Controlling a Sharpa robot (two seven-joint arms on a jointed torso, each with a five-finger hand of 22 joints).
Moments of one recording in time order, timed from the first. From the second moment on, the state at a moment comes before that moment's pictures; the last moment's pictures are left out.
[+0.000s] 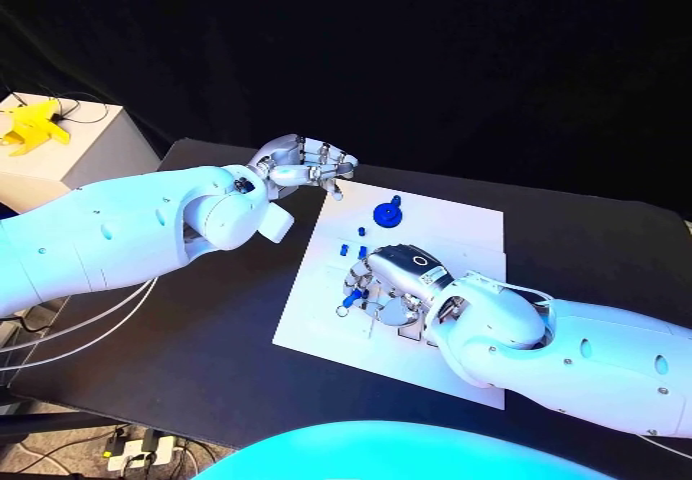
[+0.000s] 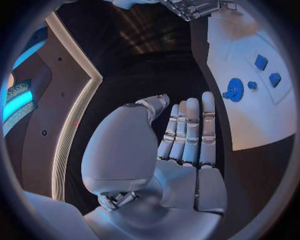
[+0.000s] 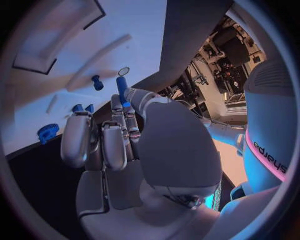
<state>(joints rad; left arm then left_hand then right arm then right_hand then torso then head) 1.25 -0.85 -0.04 1.44 -0.25 -0.12 0.25 1.40 -0.20 0.53 0.16 0.16 0.86 0.17 0.33 0.22 0.86 0.12 0.72 0.08 0.91 0.06 1.19 0.35 0.17 0.86 0.16 0.87 0.45 1.13 -0.66 -0.20 1.75 -1.64 -0.47 -0.22 1.48 -0.21 0.58 0.16 0.17 1.09 0.11 0.29 0.35 1.27 0.10 0.09 0.09 1.47 -0.03 1.35 1.27 0.08 1.46 0.07 1.18 1.31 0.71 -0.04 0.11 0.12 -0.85</state>
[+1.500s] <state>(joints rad) 1.25 -0.85 -0.04 1.44 -0.25 -0.12 0.25 1.40 -0.20 0.53 0.16 0.16 0.86 0.17 0.32 0.22 0.86 0.12 0.71 0.08 0.91 0.06 1.19 0.35 0.17 0.86 0.16 0.87 0.45 1.10 -0.62 -0.20 1.72 -1.65 -0.45 -0.24 1.48 -0.21 0.59 0.16 0.18 1.09 0.12 0.29 0.35 1.27 0.10 0.09 0.10 1.47 -0.03 1.35 1.27 0.08 1.46 0.07 1.18 1.31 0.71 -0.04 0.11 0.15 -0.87</state>
